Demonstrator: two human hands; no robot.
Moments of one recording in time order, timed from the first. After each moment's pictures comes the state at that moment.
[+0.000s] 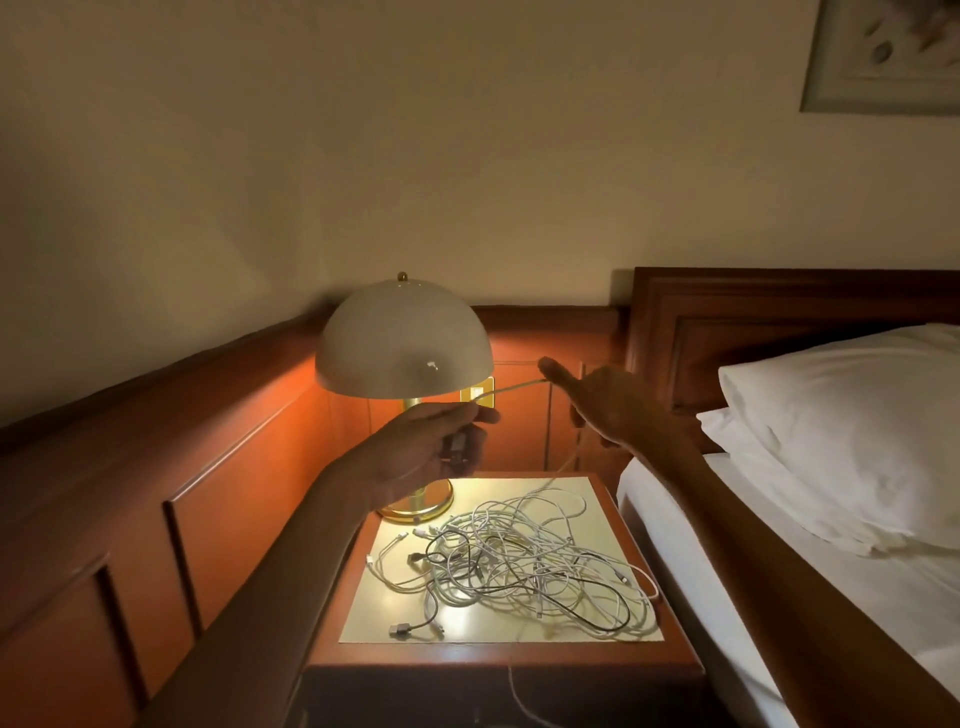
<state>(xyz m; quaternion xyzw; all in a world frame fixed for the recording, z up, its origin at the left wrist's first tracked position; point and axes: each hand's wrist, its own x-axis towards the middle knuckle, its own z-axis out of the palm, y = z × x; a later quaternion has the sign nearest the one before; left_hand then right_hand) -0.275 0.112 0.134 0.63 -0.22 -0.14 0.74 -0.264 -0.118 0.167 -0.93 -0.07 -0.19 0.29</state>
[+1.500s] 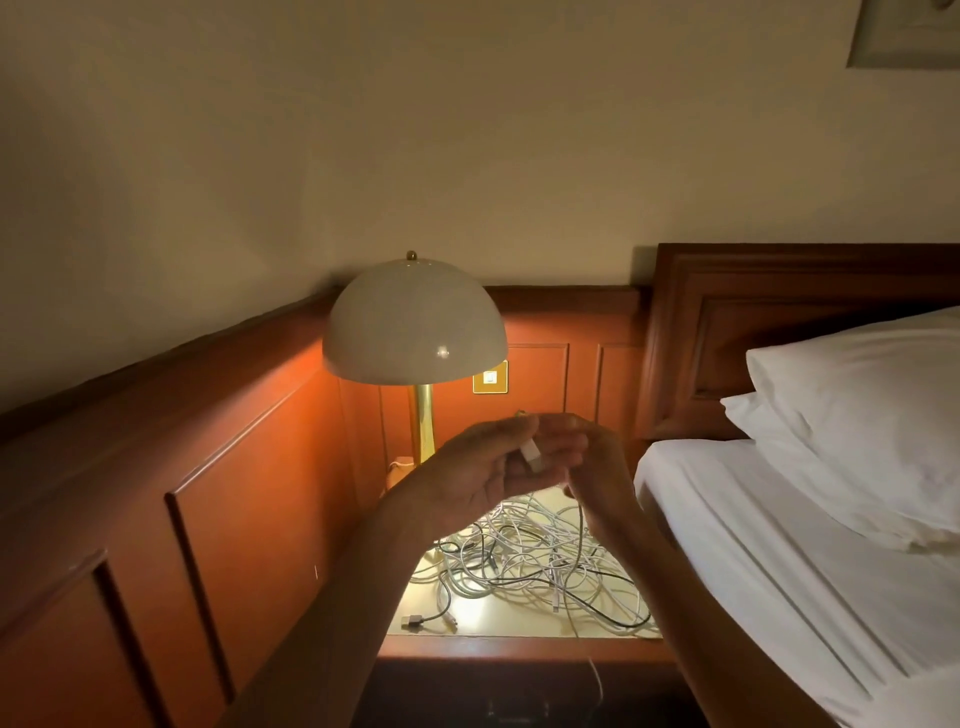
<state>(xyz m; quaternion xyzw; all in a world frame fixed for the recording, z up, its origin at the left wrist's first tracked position) -0.267 0.072 0.106 0.52 -0.25 -0.21 0.79 -0.242 -0.084 0.064 -0.71 -0.15 -0.21 0.65</state>
